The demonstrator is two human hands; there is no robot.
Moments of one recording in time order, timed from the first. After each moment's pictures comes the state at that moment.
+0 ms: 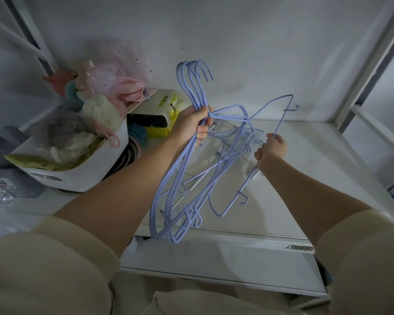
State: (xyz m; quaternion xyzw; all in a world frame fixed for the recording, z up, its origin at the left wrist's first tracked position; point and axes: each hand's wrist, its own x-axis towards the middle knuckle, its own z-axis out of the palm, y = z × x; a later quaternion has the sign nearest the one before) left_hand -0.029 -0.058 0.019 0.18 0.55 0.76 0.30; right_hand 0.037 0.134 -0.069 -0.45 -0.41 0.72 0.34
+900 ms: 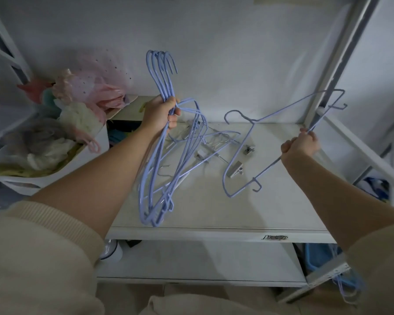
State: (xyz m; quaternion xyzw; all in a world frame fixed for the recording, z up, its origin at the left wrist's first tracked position) left_hand -0.045 -0.058 0.041 0.21 0.62 0.73 0.19; right_hand 0.128 0.195 -0.024 -0.41 -0.28 0.71 0.49
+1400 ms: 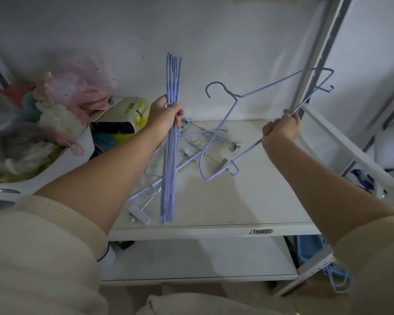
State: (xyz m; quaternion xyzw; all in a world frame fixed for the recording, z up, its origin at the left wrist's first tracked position) left_hand -0.019 -0.014 0.035 0.20 0.67 0.70 0.12; right_hand 0.122 0.190 0.007 -0.34 -0.24 0.75 0.51
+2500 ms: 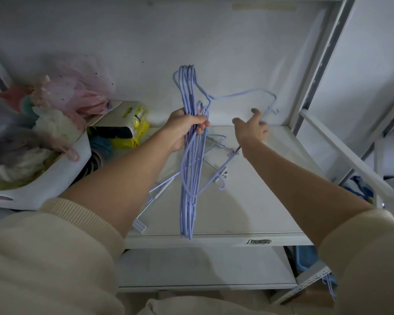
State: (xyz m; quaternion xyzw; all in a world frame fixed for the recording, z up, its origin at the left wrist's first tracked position) left_hand 0.005 0.015 0.042 0.20 0.62 0.71 0.27; right_hand 0.080 0.155 0.008 -0.48 -0.69 0.45 0.29
